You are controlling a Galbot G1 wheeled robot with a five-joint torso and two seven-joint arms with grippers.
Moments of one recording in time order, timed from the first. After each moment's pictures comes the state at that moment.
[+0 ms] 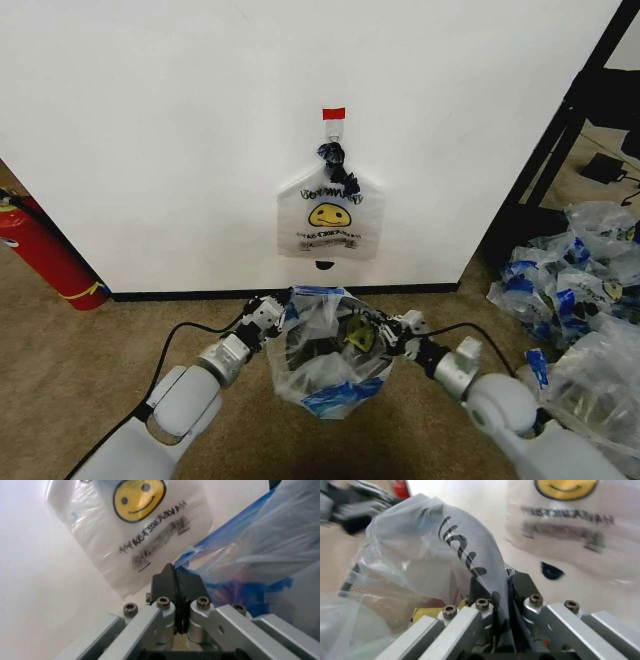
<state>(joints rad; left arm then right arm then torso) 1.18 -0.96 -0.18 -1.98 0.02 0.14 0.09 -1.22 0.90 0.29 1.79 0.61 0.04 -0.54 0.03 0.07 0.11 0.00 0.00</state>
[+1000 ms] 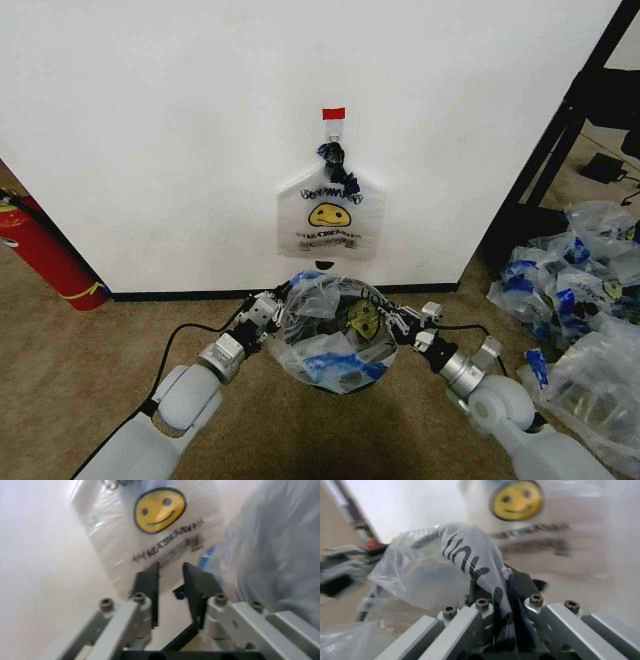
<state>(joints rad) 1.15 -0.98 -0.19 -1.89 -0.11 0.01 0.04 -1.24 0.97 0.21 1.79 0.79 0.14 -0.28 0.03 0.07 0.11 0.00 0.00</state>
